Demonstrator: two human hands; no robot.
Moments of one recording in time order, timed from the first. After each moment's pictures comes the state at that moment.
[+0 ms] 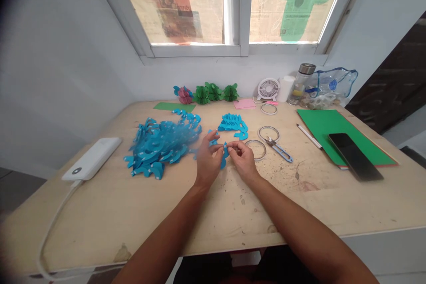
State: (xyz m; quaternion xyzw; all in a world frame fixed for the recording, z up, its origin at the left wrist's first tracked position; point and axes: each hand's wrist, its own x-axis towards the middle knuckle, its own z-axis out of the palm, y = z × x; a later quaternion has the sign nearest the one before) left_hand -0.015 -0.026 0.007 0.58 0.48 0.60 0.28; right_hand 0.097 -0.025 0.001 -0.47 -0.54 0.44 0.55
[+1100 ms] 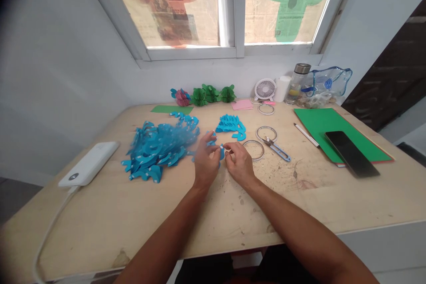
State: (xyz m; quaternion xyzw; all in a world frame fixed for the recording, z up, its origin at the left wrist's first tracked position) left_hand -0.015 -0.028 0.009 0.59 0.49 0.59 0.25; right_hand 0.099 -0.031 0.000 -0.49 -0.69 0.22 0.49
